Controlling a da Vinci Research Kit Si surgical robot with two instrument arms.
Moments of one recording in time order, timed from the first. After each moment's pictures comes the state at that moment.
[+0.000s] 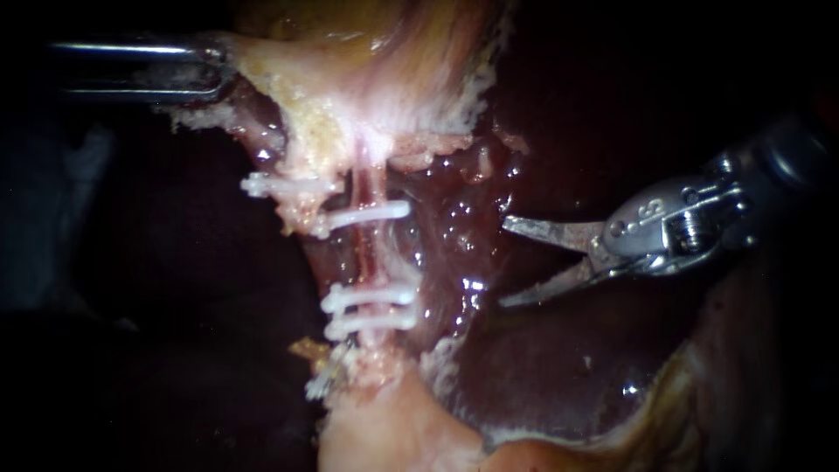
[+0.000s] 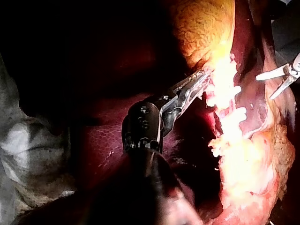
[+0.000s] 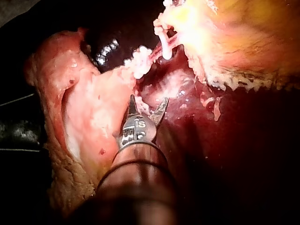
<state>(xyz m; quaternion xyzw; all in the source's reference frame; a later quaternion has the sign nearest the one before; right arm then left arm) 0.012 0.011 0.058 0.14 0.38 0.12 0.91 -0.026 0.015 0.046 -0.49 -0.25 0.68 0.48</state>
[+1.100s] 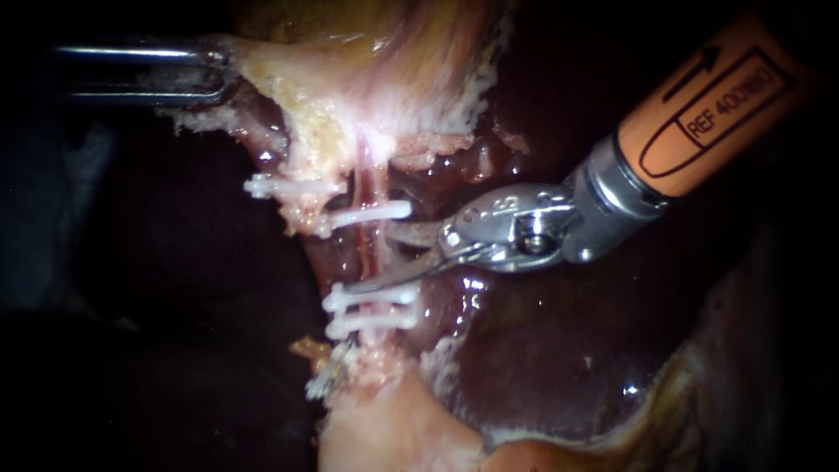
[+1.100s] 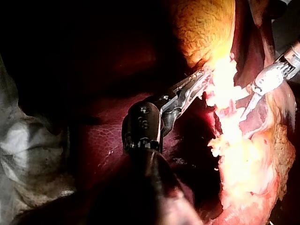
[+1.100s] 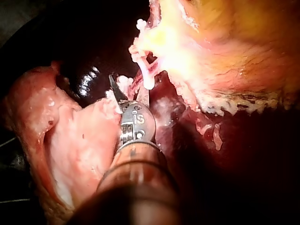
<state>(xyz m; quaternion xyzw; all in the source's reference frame) 0.023 0.010 0.063 0.31 0.50 0.12 0.80 -0.026 0.014 0.046 -0.49 -0.25 0.68 0.48</state>
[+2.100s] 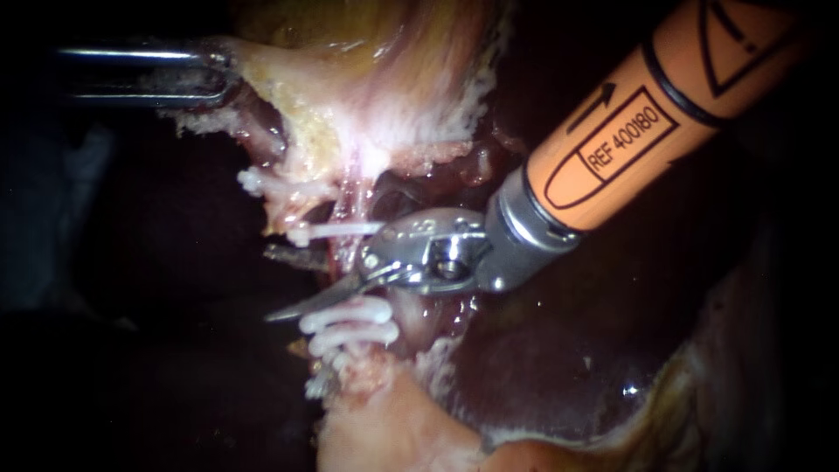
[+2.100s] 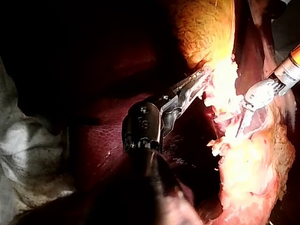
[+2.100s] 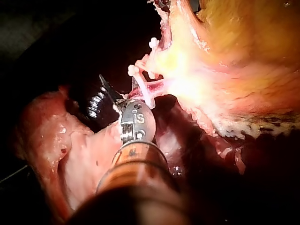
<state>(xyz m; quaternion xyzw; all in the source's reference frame) 0.029 0.008 0.061 0.36 0.54 0.12 0.75 -0.026 0.014 0.046 -0.49 -0.25 0.68 0.48</state>
